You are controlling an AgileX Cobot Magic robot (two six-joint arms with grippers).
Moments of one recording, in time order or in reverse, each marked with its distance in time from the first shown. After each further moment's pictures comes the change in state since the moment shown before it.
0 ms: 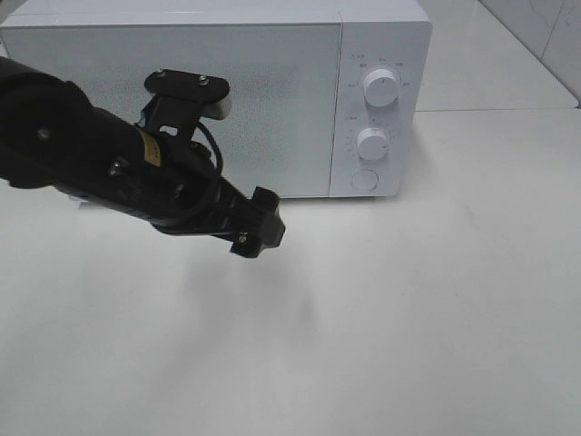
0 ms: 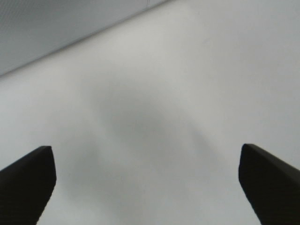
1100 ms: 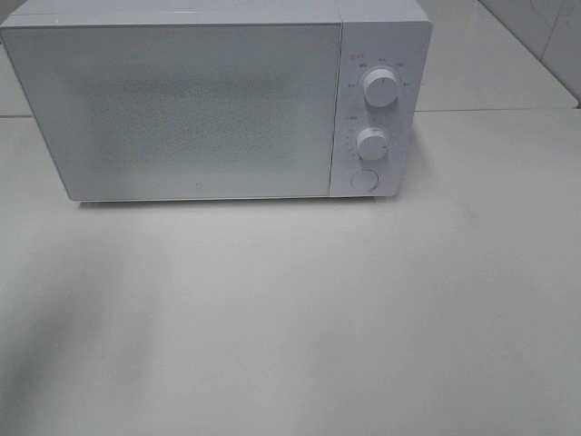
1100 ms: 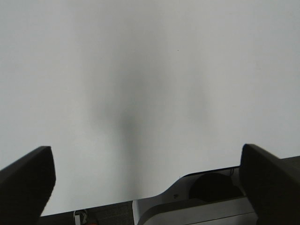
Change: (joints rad) left arm 0.496 -0.538 0.001 -0.007 0.826 0.004; right arm 0.000 0.000 0.000 0.001 0.000 0.000
